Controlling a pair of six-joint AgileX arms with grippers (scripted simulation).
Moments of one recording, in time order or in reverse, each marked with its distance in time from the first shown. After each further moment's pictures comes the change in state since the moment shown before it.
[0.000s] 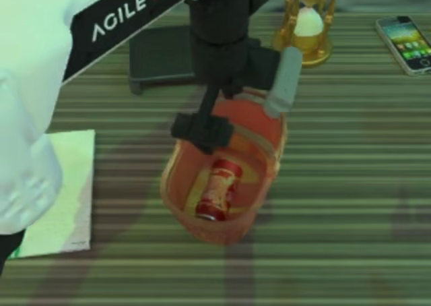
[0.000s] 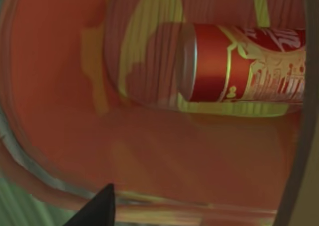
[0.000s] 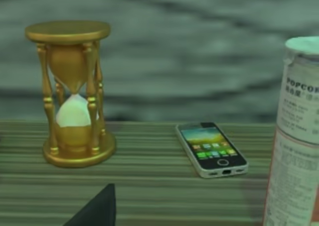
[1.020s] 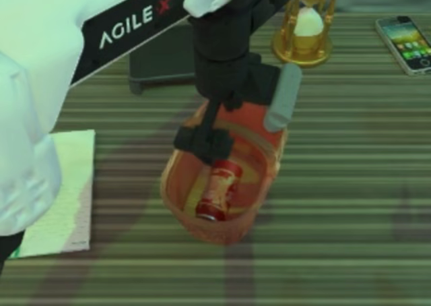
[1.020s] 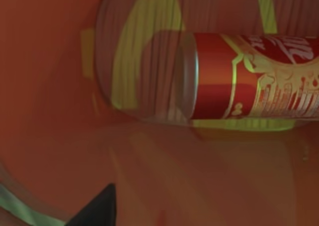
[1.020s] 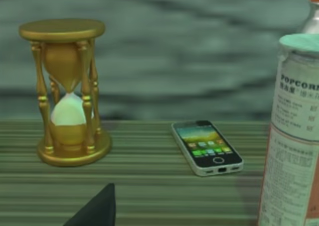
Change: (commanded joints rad) left arm -0.001 -0.007 -0.100 0.085 -0.001 0.005; right arm -0.001 -0.009 -0.003 -0.004 0.004 0.000
